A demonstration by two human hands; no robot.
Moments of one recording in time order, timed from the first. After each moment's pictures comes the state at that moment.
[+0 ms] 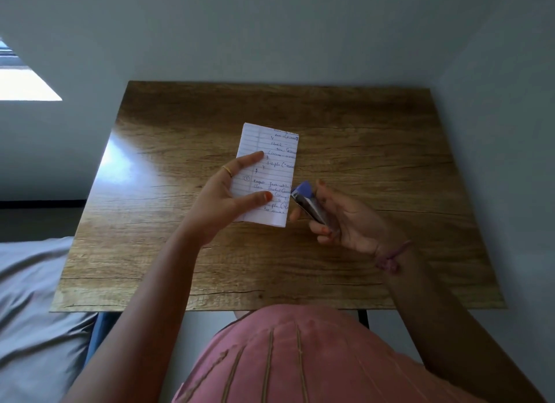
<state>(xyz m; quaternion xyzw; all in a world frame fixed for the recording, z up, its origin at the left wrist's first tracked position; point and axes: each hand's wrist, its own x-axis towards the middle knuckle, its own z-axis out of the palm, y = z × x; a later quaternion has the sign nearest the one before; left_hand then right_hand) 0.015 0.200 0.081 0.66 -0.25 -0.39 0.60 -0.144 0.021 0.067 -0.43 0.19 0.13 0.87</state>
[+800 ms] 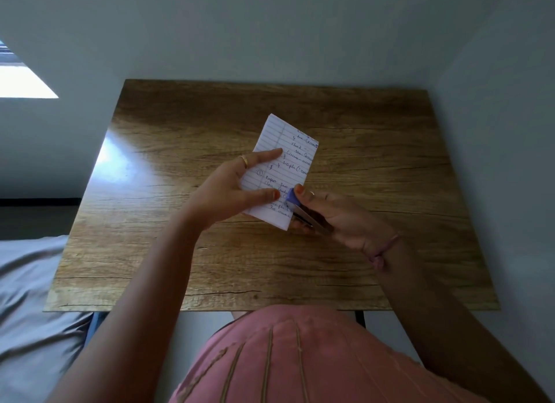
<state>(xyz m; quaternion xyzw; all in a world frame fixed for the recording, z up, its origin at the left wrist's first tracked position) 0.025 0.182 0.091 0.69 -0.36 -0.40 0.50 -0.134 0.029 0.079 -0.56 0.24 0.12 0.78</state>
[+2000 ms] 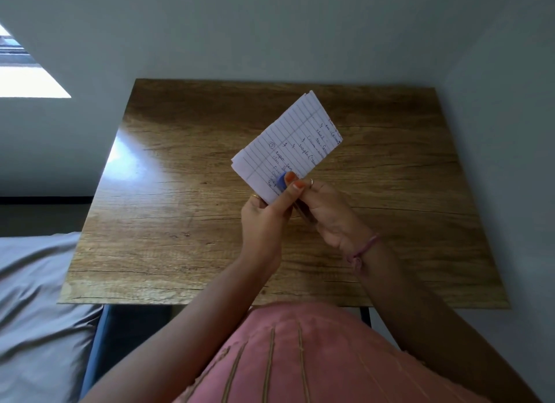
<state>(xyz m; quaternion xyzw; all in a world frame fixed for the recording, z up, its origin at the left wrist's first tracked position) -0.066 0.168 0.079 0.50 -0.03 -0.35 0.79 -0.112 0.067 0.085 -0.55 0.29 -0.03 0.78</state>
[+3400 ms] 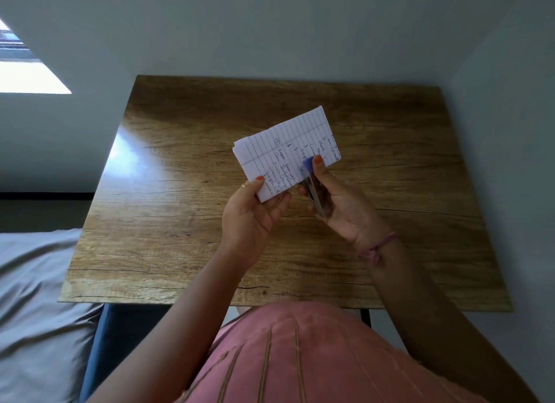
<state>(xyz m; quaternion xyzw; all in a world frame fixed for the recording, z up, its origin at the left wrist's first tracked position) -0.038 0.184 0.071 0.40 -0.01 -0.40 0.82 -0.117 0.042 0.083 -0.47 0.34 -0.04 0.81</state>
